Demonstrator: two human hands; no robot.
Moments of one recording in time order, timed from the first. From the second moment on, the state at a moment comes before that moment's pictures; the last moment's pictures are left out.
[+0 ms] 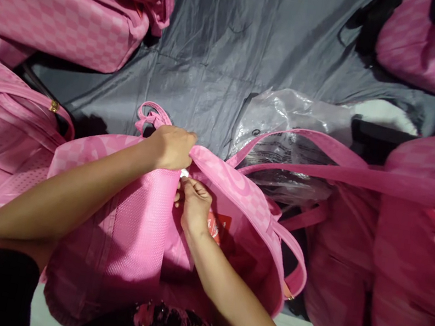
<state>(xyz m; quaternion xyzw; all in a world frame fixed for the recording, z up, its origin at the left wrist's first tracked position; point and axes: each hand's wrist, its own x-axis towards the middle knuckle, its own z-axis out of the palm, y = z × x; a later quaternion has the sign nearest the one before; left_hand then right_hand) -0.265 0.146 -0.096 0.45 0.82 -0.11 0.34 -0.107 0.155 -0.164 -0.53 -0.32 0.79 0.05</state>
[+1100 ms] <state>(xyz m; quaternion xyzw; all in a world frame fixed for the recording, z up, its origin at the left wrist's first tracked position) -0.263 0.148 -0.099 0.45 0.82 -0.11 0.35 -0.105 0.153 -0.168 -0.52 -0.35 0.78 0.05</state>
